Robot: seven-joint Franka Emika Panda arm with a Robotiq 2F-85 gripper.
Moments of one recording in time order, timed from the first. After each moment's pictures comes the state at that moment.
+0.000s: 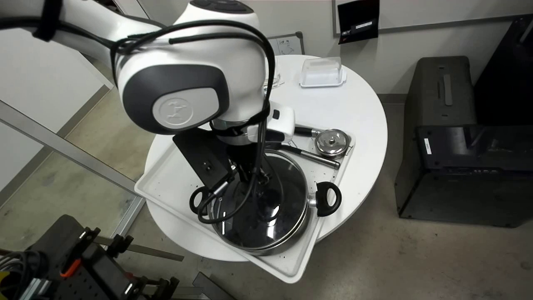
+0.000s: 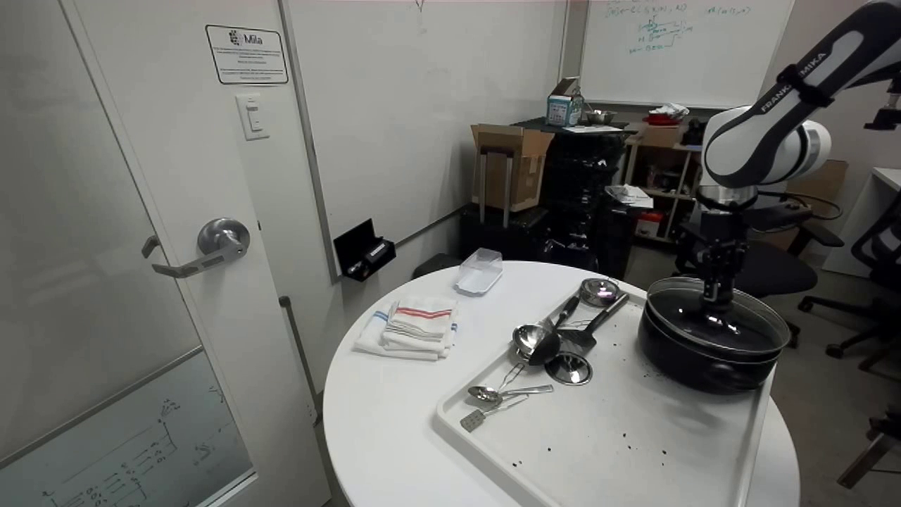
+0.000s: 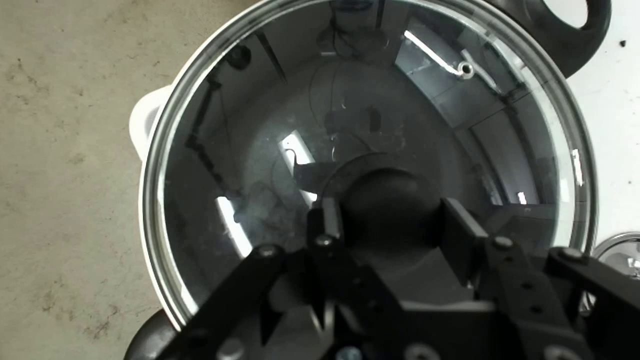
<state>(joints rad) -0.29 0.58 -0.12 -2.05 0.11 2.36 -0.13</state>
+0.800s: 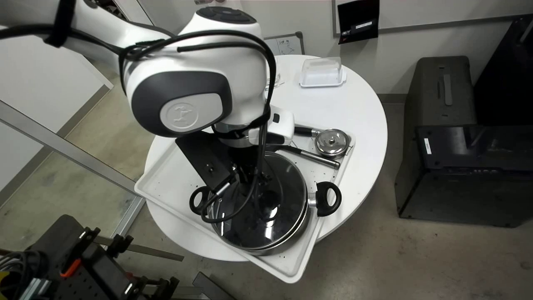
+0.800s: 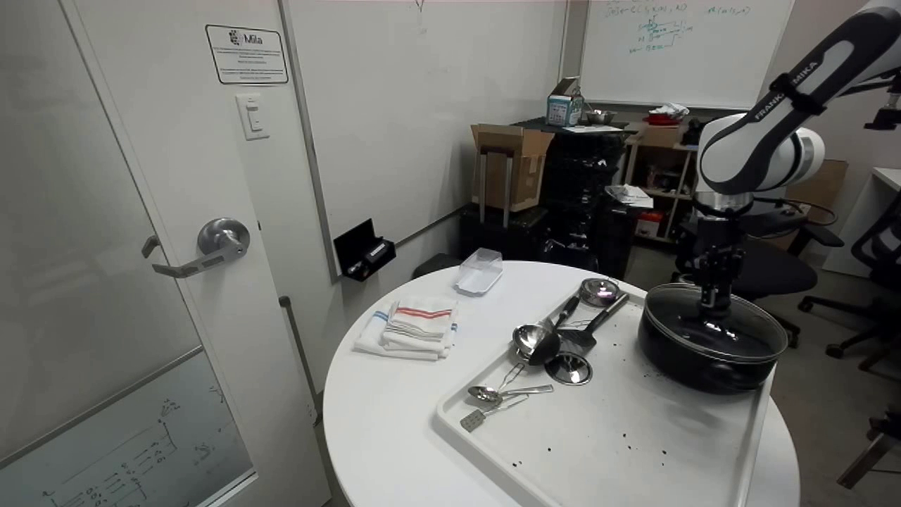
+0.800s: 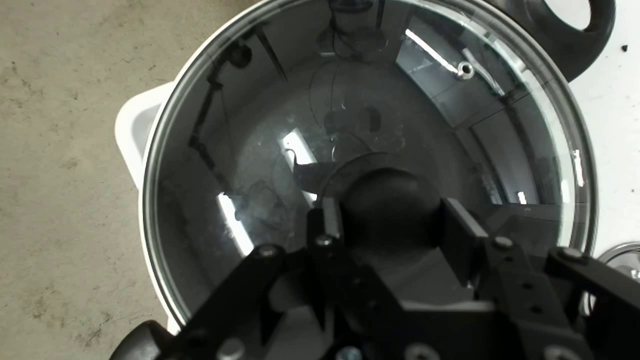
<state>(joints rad) -0.29 0.61 -0.11 -2.03 0.11 2.36 -0.13</state>
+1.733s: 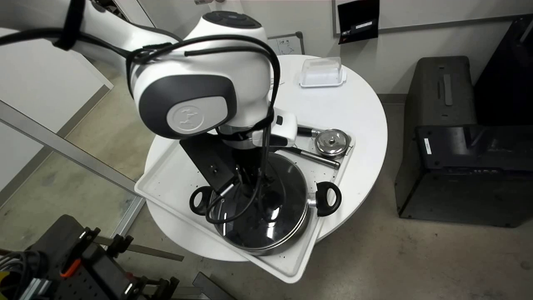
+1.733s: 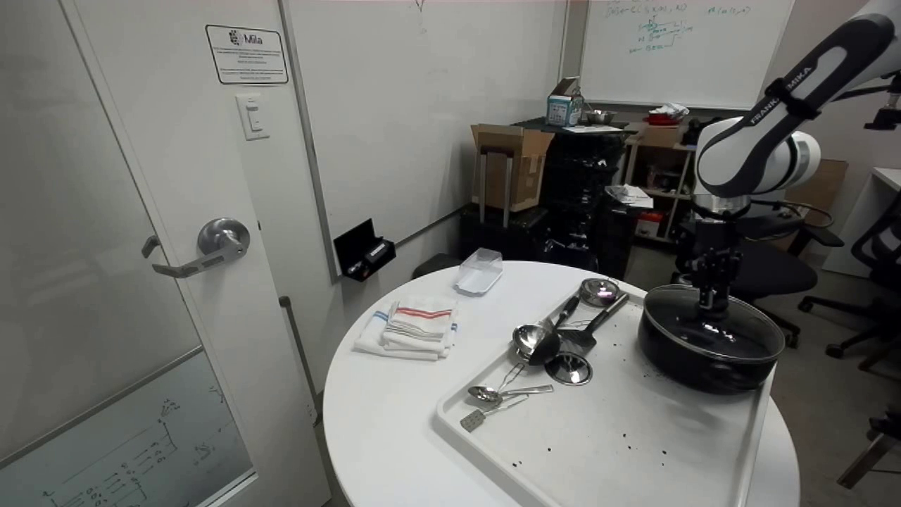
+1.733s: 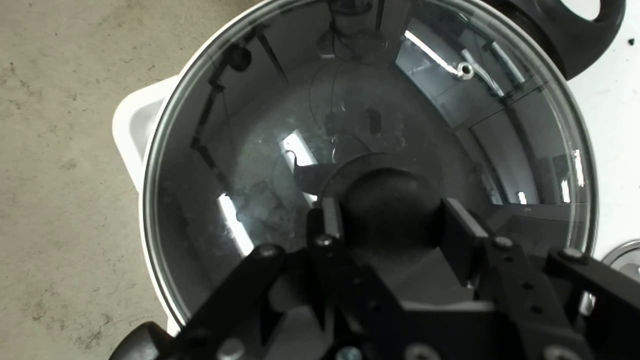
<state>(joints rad) -0.30 0.63 -0.11 -2.02 0.12 2.36 -0.13</state>
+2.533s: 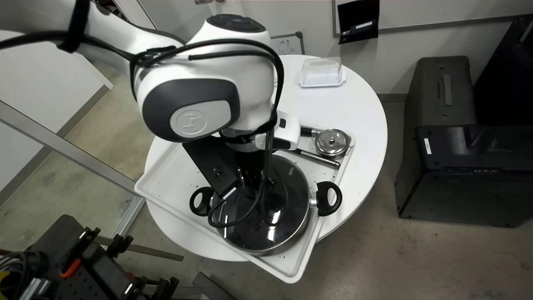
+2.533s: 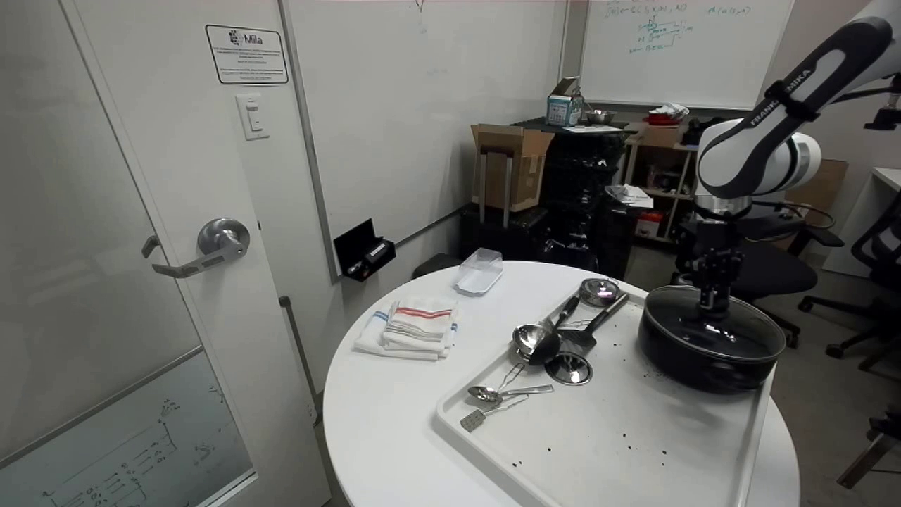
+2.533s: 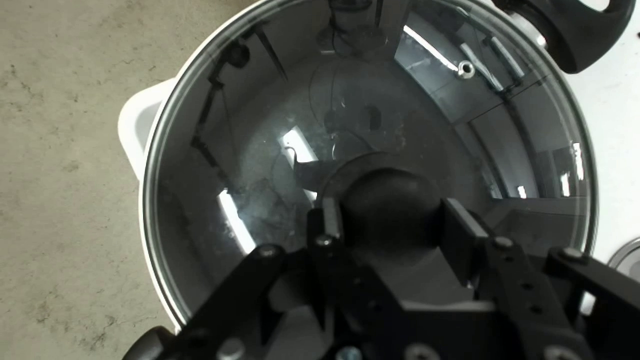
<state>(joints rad) -0.30 0.64 -0.11 -2.01 0.12 2.37 -0.13</state>
